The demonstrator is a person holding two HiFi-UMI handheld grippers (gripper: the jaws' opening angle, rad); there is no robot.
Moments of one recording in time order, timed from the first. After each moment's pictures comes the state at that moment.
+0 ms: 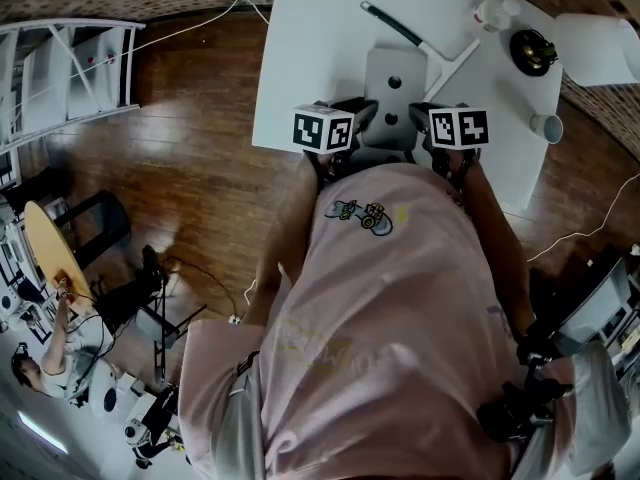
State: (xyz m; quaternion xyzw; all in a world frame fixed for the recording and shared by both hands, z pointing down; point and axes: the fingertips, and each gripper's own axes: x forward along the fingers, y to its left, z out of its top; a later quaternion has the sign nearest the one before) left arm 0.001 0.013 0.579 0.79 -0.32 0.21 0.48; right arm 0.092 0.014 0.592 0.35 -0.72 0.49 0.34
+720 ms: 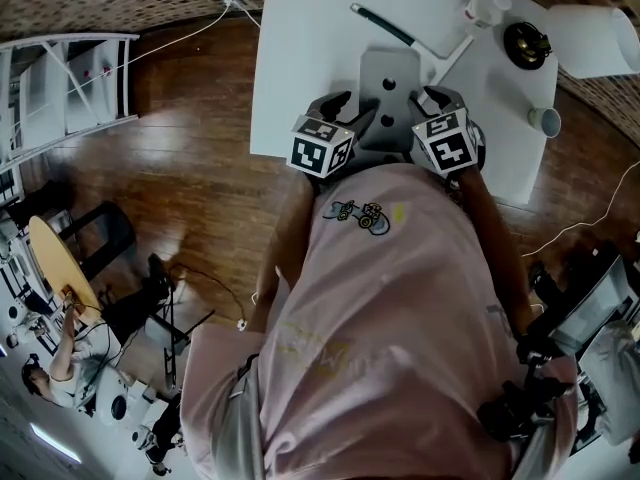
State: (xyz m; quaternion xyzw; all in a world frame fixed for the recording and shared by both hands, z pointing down) left arm -0.005 0.000 0.545 0.84 -0.34 0.25 0.34; right arm 0.093 -0.018 0.550 0.37 -0.79 0.21 0.44
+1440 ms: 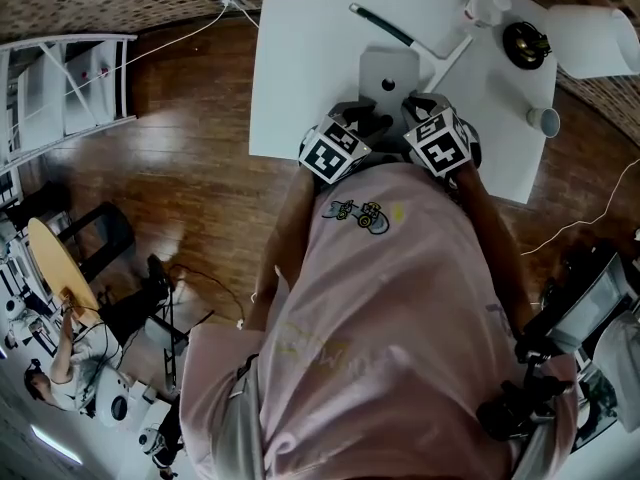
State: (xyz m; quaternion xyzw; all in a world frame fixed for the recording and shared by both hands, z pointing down) left arm 0.033 0.037 0.563 0.88 -0.20 0.33 0.27; right arm 0.073 0.001 0.568 0.29 -0.80 0.21 0.48
